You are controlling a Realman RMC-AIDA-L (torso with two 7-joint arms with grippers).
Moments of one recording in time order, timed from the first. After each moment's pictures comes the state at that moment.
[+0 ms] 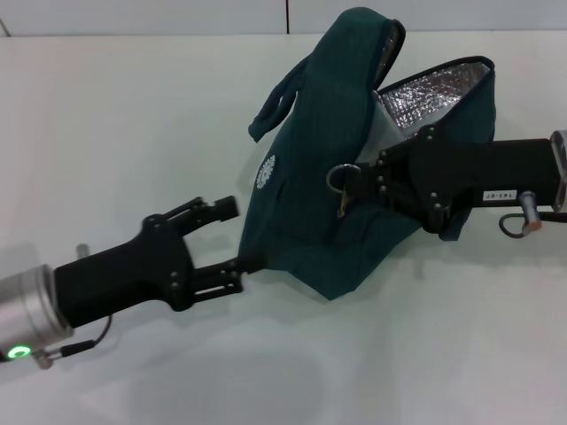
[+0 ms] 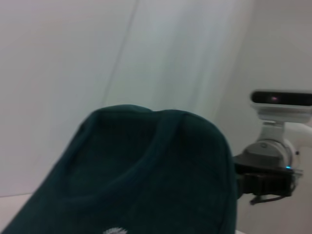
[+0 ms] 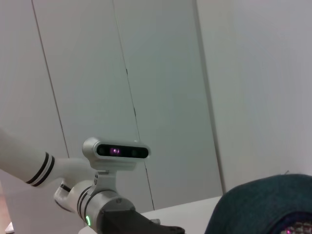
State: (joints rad) left arm -0.32 -2.09 0.82 0.41 1.63 1.73 -1.08; right arm 0.57 1.99 -1.30 -0.72 -1.42 -1.54 1.36
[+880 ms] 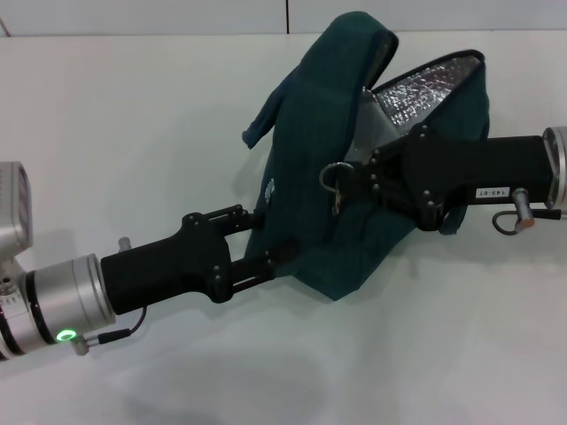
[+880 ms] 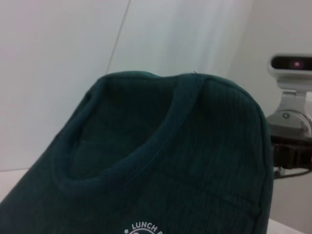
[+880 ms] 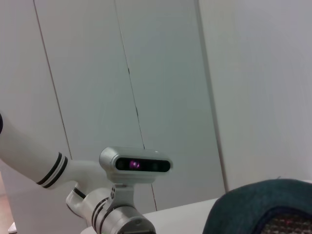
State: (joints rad) left arm -0.42 -2.09 0.86 0.29 1.64 1.60 -1.03; right arm 0.59 1.99 -1.30 -0.71 -1.42 -1.54 1.37
